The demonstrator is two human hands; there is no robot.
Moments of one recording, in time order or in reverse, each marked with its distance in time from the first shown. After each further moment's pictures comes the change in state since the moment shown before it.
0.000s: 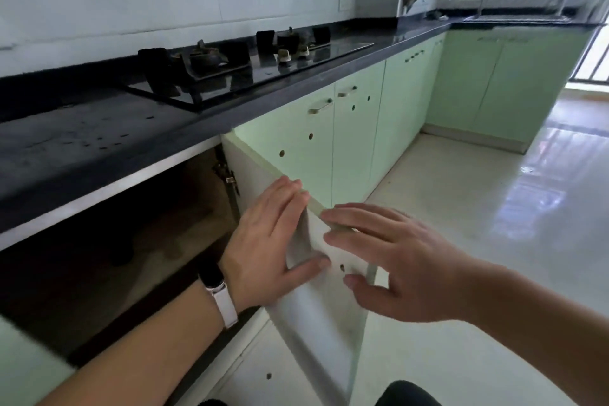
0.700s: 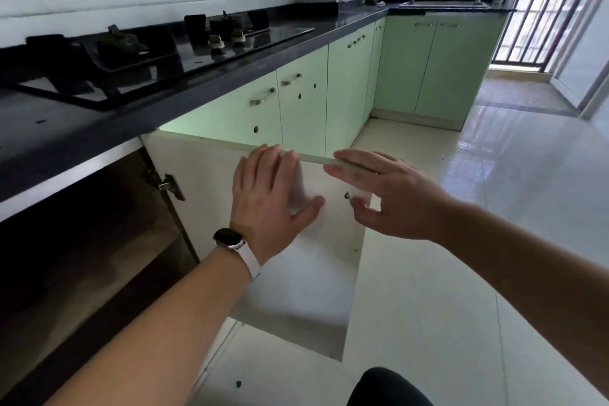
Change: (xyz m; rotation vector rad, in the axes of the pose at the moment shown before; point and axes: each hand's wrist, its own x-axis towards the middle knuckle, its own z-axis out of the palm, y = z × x) left_hand 0.073 0.005 0.093 0.115 0.183 -0.090; right_hand -0.028 0.101 -0.009 -0.185 0.024 0.282
